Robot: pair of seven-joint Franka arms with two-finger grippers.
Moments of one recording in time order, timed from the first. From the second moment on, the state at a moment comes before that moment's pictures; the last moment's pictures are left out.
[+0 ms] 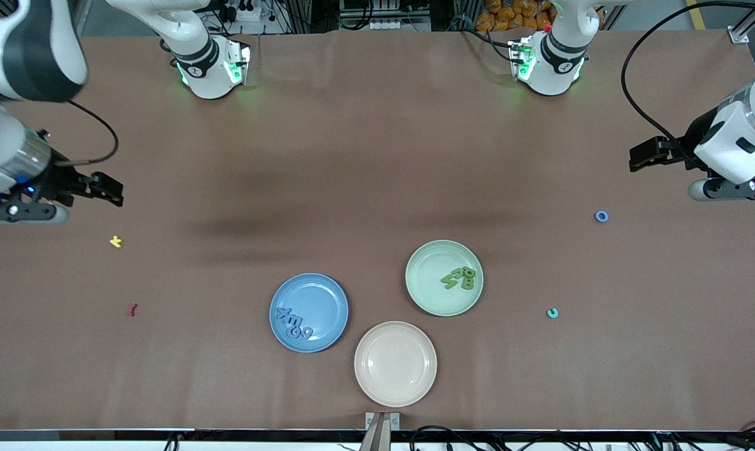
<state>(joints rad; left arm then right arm) 0.01 0.11 -0.13 -1.46 0.01 1.41 -0.15 0.01 0.01 0.00 -1.81 -0.04 1.80 0.01</state>
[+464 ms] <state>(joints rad) 0.01 0.11 -0.13 -1.46 0.01 1.41 -0.15 -0.01 0.00 -0.03 -1.59 0.02 1.61 -0.06</state>
